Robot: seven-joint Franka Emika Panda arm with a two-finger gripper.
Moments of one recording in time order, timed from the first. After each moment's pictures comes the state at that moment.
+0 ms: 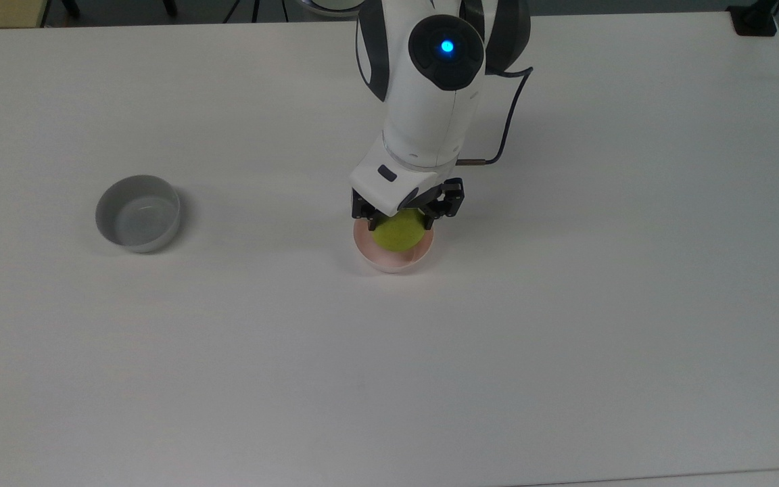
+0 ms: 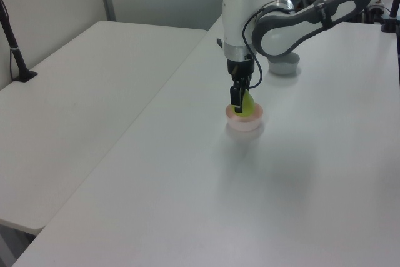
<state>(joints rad) 0.21 0.49 0.02 -1.54 -0.12 2.02 0.19</state>
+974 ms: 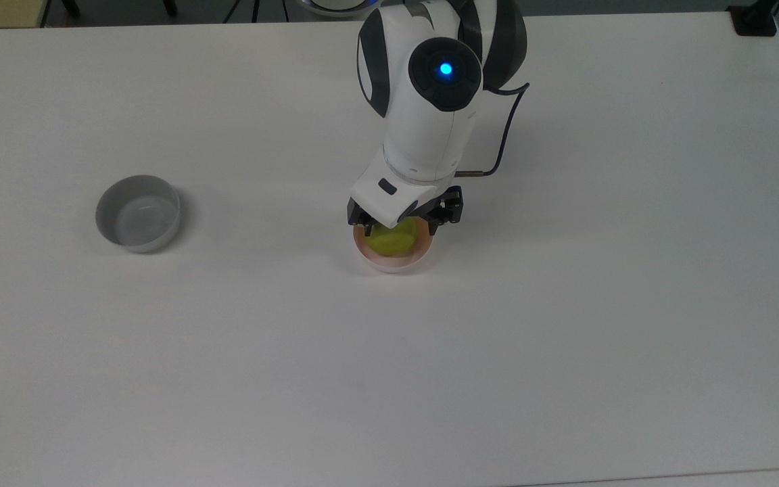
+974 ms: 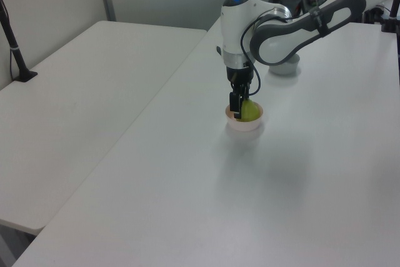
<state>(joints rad) 0.21 0.52 0.02 -1.54 -0.12 2.04 0.19</state>
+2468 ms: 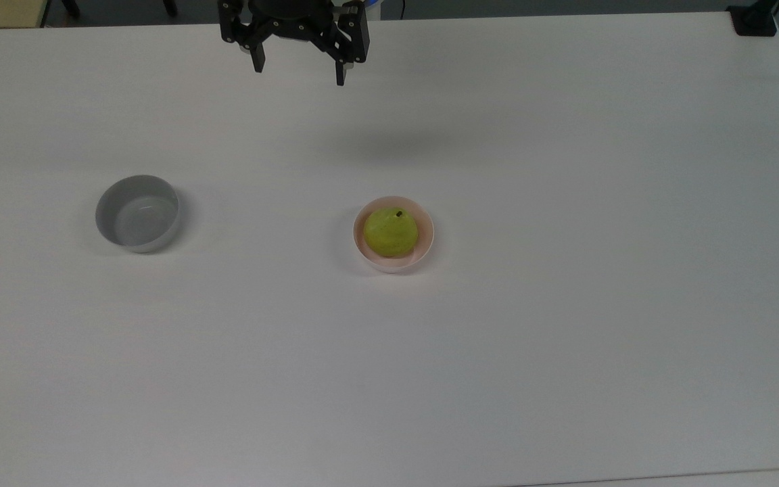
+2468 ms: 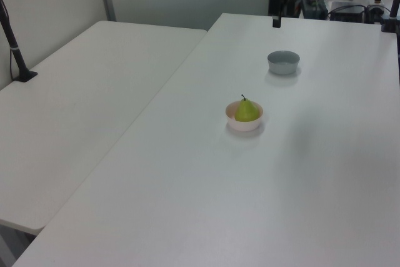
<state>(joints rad) 0.04 0.11 -0.01 -1.53 -0.02 1.65 0.18</state>
